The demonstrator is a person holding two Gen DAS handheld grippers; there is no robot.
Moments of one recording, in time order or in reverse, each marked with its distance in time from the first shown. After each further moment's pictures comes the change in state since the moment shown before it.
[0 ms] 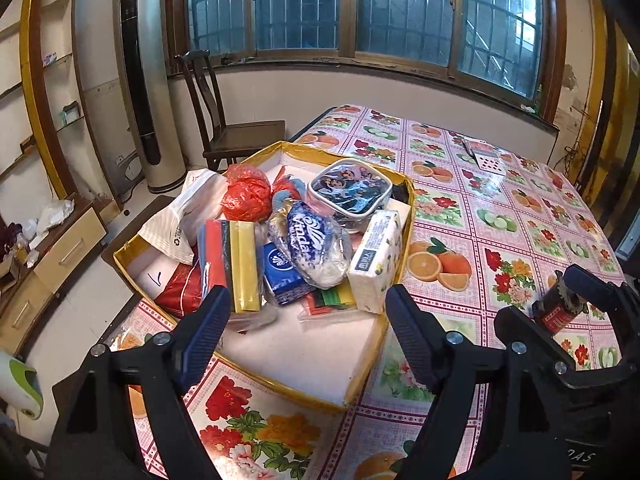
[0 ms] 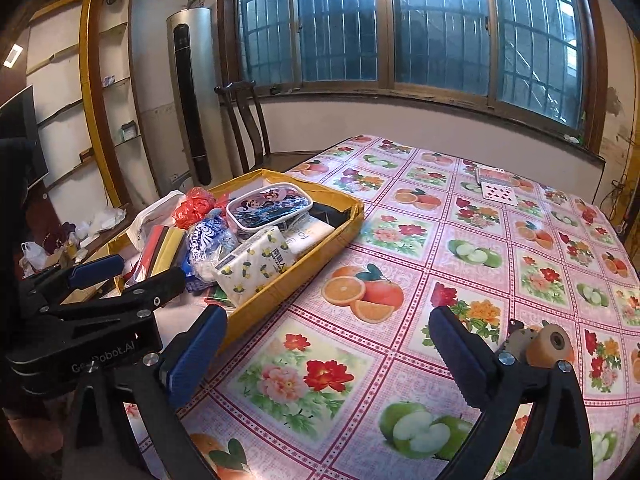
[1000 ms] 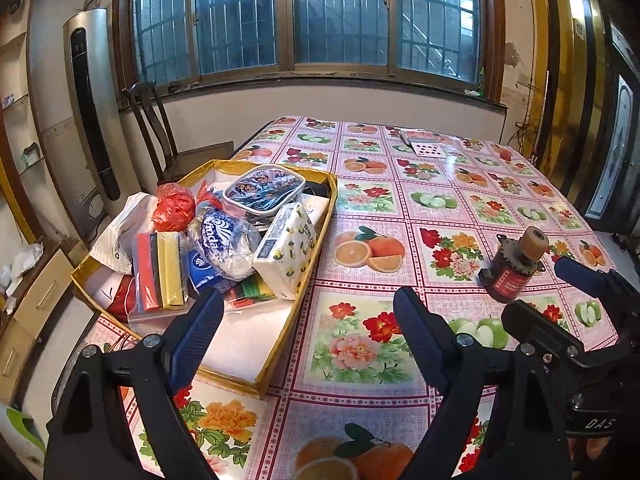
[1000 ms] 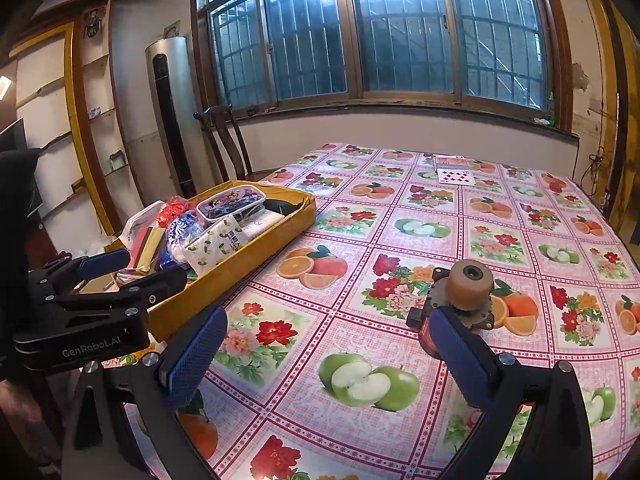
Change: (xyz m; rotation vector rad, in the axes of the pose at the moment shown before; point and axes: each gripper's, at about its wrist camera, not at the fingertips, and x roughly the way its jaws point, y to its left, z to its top) left arm -0.024 -0.049 -0.020 0.134 -0.060 -0.128; right arm -0.045 -0.053 -0.047 0.091 -0.067 -0.019
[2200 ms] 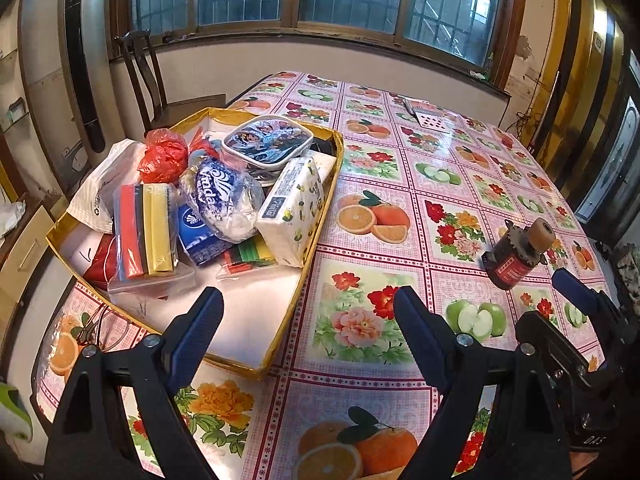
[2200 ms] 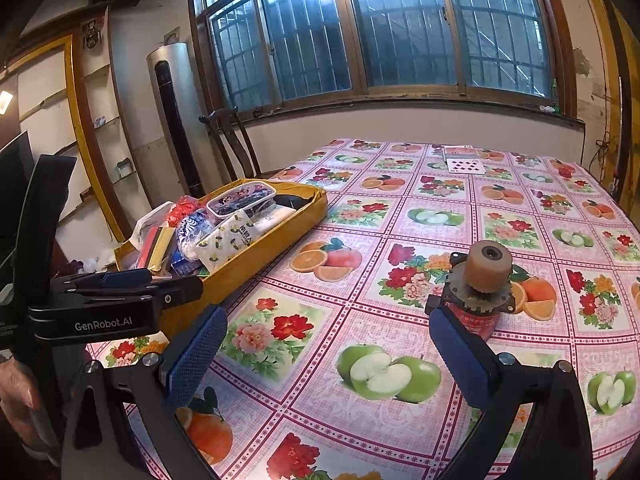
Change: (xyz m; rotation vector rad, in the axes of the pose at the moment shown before) left arm 0.025 0.023 -0.003 -0.085 0.167 -0.075; right arm 0.005 0.002 -0.009 0.044 0.003 0.042
